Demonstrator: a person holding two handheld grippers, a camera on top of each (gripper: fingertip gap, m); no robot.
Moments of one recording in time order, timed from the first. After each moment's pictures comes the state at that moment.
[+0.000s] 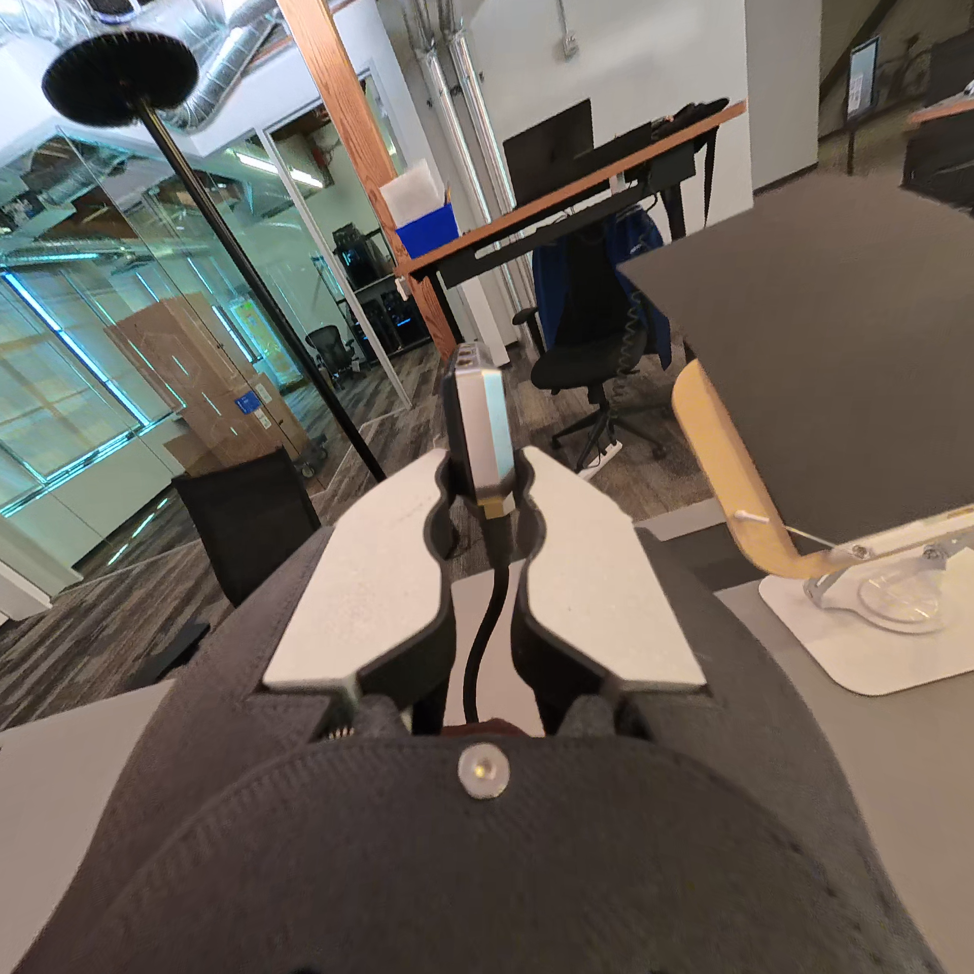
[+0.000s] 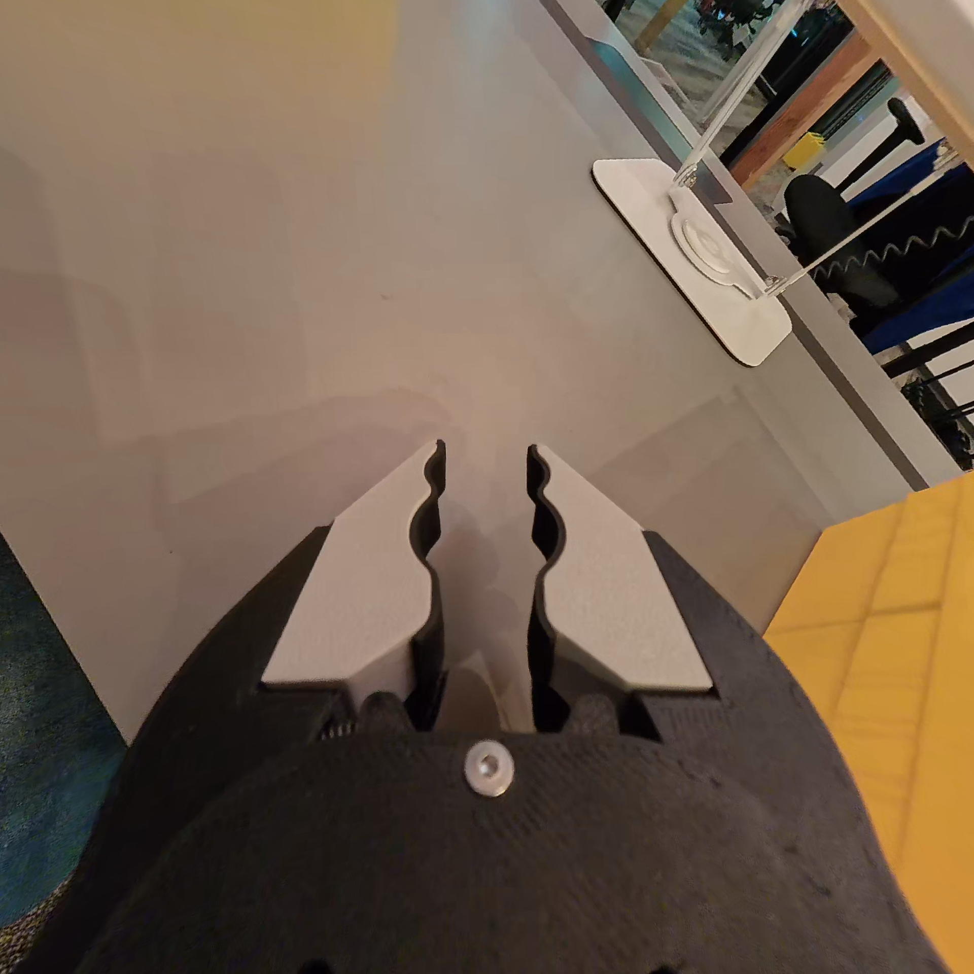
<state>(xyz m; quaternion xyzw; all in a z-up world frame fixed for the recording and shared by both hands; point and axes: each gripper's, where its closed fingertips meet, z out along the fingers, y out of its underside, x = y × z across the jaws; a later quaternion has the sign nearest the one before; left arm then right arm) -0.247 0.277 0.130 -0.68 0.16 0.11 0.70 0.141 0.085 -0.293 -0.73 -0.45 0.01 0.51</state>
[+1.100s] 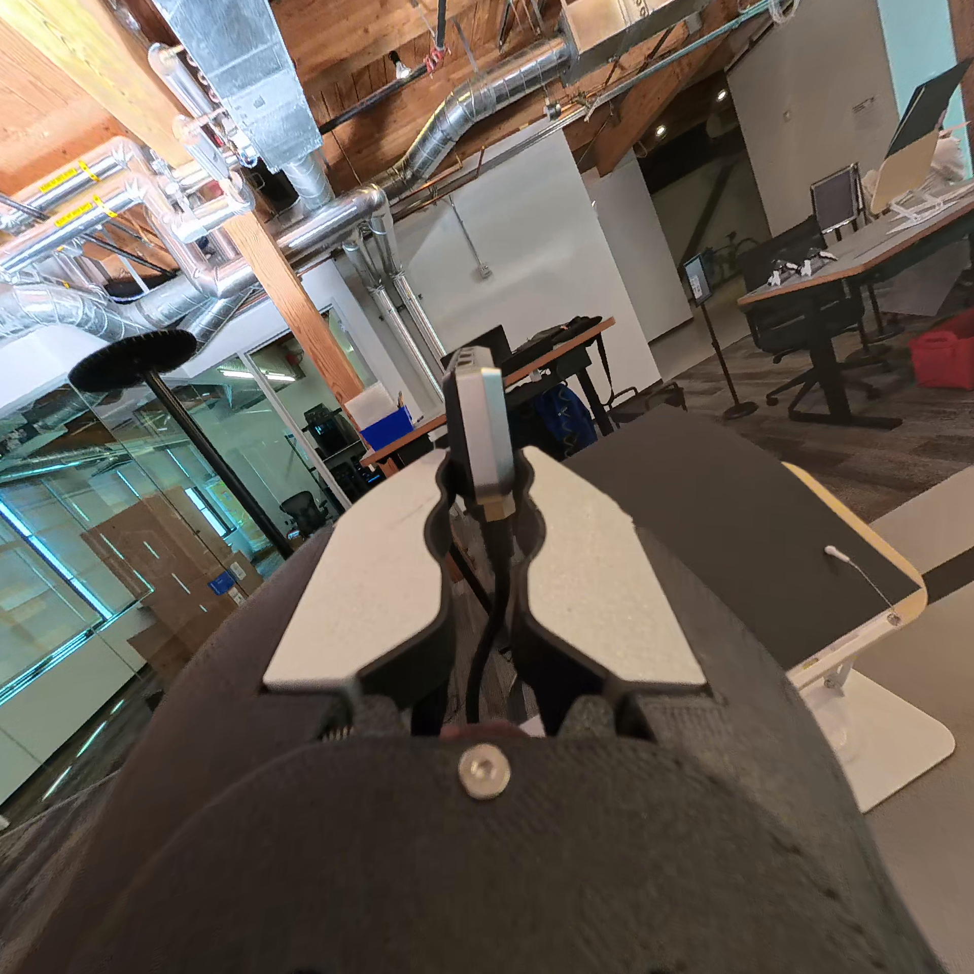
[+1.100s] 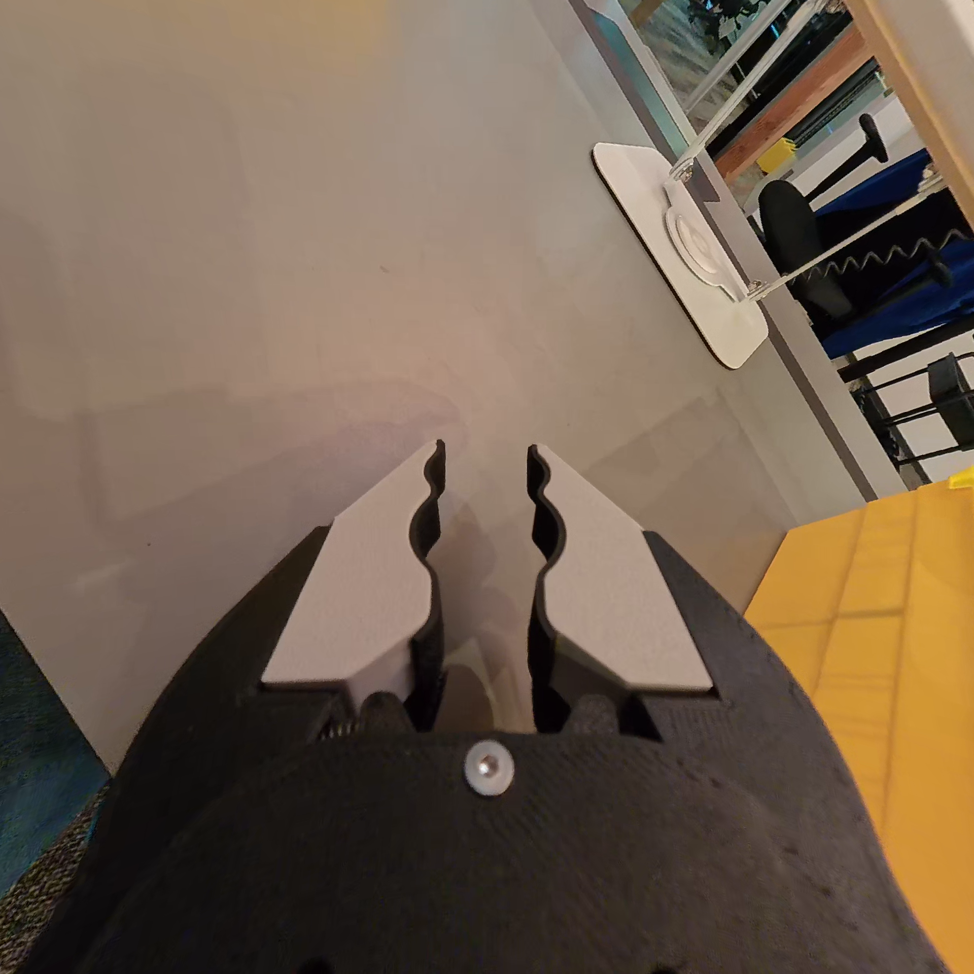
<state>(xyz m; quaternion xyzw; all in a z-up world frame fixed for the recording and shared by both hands) -0.129 0.216 0.277 -0.56 0.25 0.08 0.78 0.141 0.086 -0.301 -0.72 -0.47 -0.04 0.50</state>
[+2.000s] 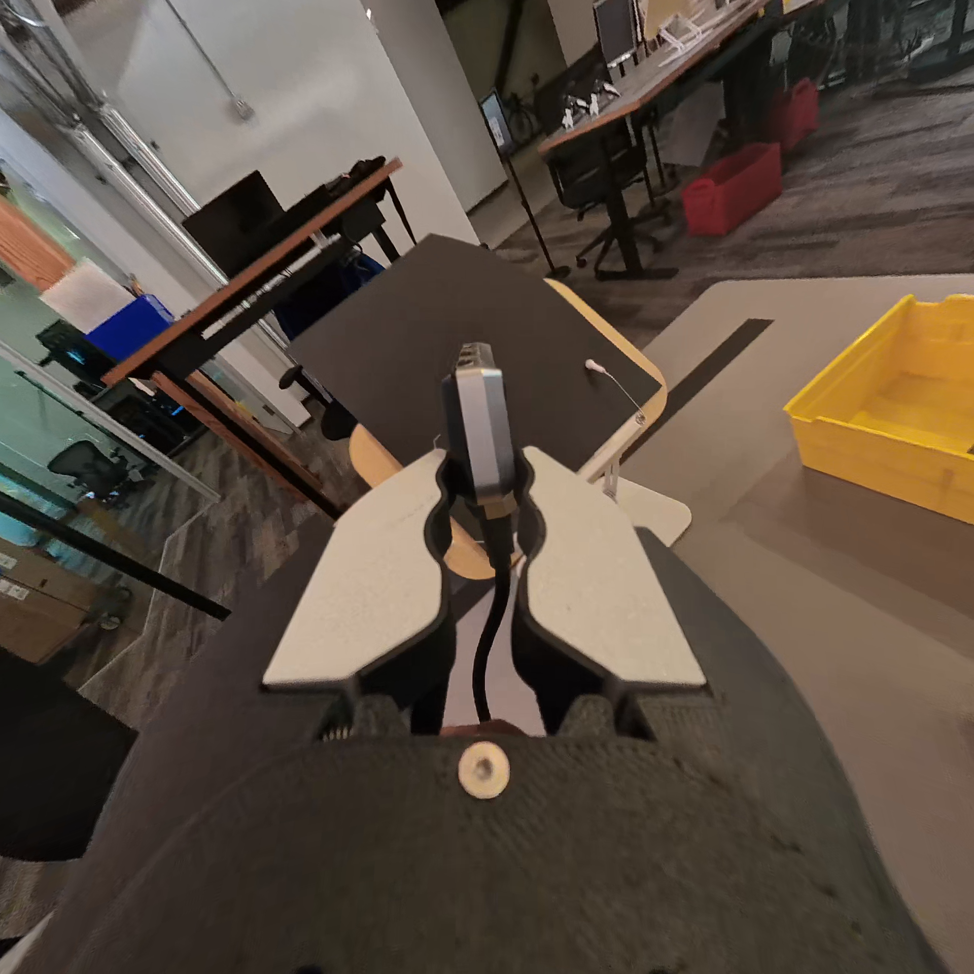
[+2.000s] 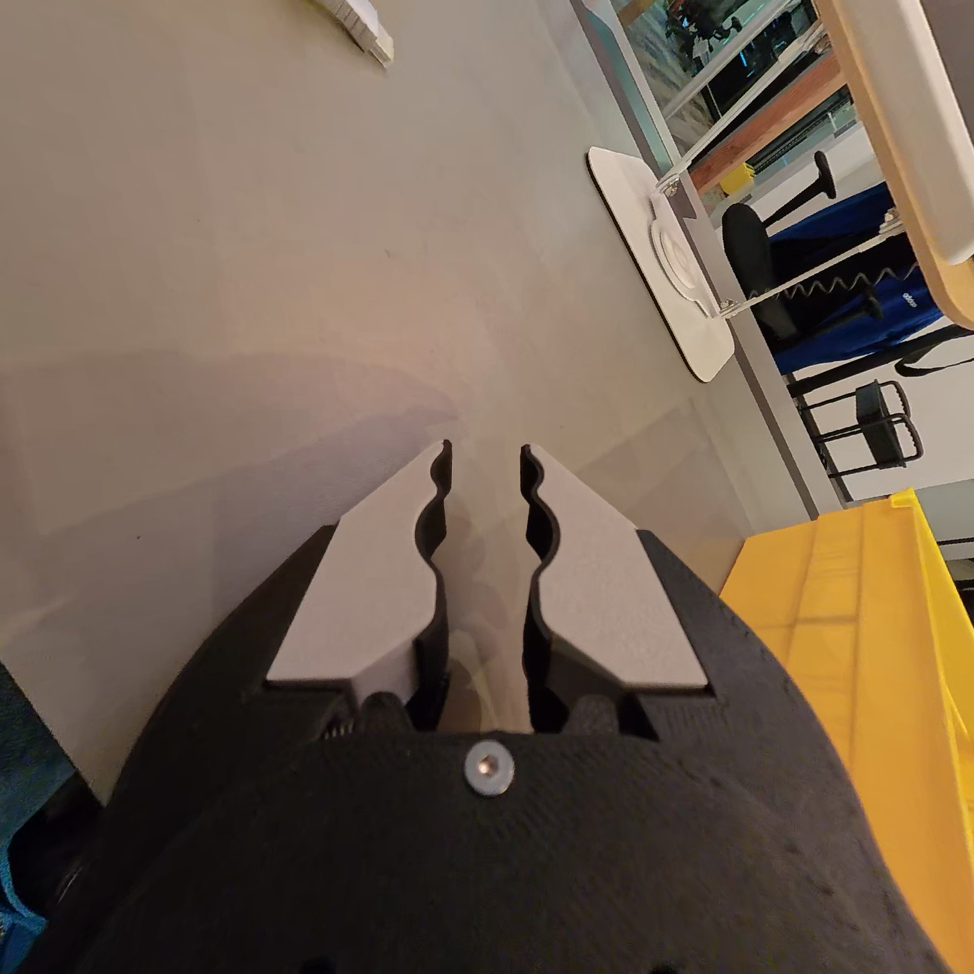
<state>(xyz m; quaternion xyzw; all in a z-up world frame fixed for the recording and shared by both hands) -0.030 0.218 0.086 -0.66 0.38 -0.01 0.65 0.140 0.087 -0.303 -0.70 -0.49 -0.09 0.51</state>
